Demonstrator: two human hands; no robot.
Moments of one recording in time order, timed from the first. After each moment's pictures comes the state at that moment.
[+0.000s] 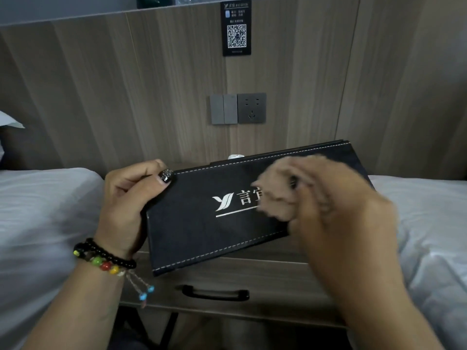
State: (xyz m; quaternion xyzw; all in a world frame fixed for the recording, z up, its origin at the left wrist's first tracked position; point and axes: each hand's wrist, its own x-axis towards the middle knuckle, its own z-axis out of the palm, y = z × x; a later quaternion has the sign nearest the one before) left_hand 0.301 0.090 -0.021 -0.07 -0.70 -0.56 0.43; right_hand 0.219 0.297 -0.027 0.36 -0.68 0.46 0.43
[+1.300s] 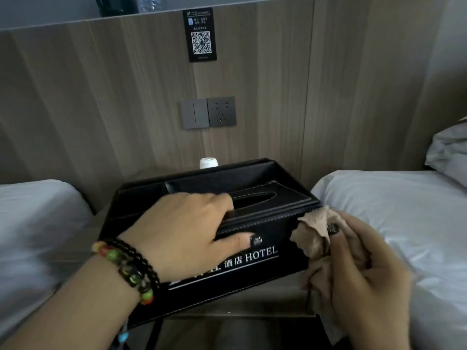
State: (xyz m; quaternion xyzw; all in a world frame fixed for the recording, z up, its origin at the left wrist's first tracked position) left_hand 0.276 0.180 -0.004 -0.03 -0.98 0.06 0.17; right_hand 0.206 0.372 -0.092 0.16 -0.65 0.70 0.25
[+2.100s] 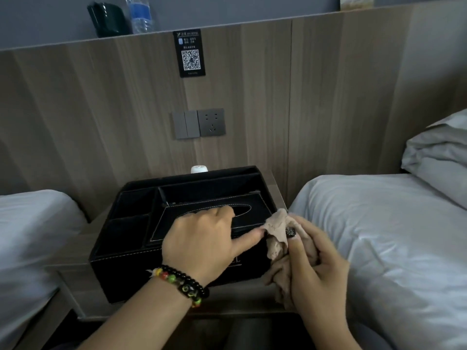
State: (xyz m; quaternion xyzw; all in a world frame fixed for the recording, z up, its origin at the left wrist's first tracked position) left_hand 0.250 0.216 -0.051 0.07 -0.93 0.07 0.34; right_hand 0.206 0.366 -0.109 0.21 -0.59 0.75 0.20
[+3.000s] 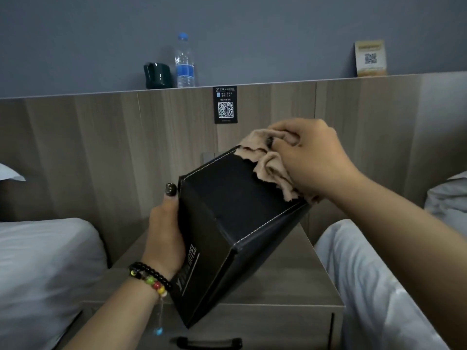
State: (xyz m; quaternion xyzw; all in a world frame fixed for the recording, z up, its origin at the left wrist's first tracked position) left_hand 0.280 0.117 0.013 -0.06 -0.72 -0.52 0.46; right_hand 0.190 0.301 0.116 0.38 -0.76 0.46 0.26
